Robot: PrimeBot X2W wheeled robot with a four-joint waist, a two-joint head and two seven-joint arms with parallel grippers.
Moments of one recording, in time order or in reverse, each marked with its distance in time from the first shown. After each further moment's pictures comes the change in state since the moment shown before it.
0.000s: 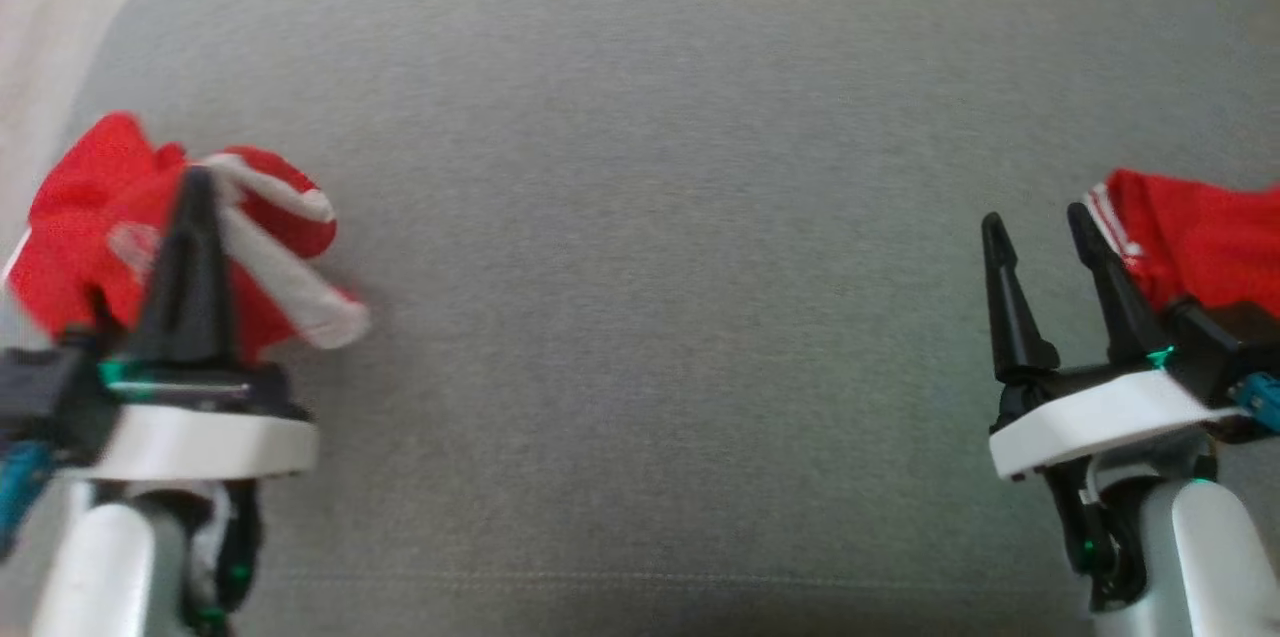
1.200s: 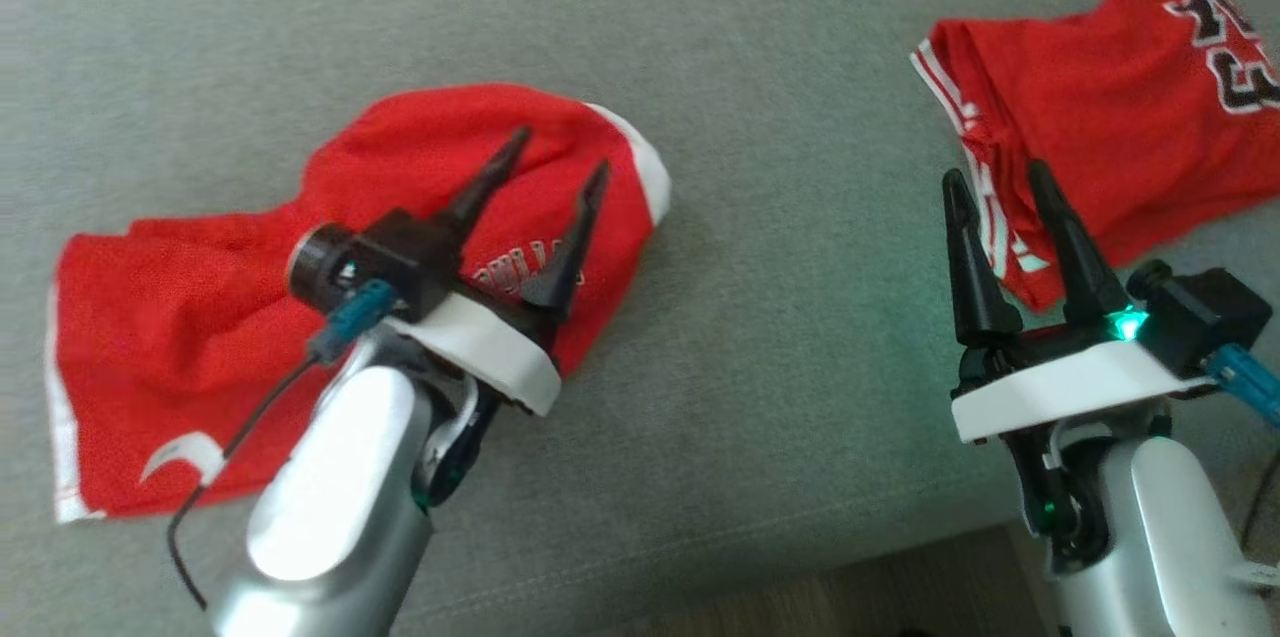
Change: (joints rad) left arm -0.352 -0.139 -0.406 0.429 -0.009 -0.152 -0.002; right arm -0.088 0.000 0.076 0.074 0.071 0.000 -0.098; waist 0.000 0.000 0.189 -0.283
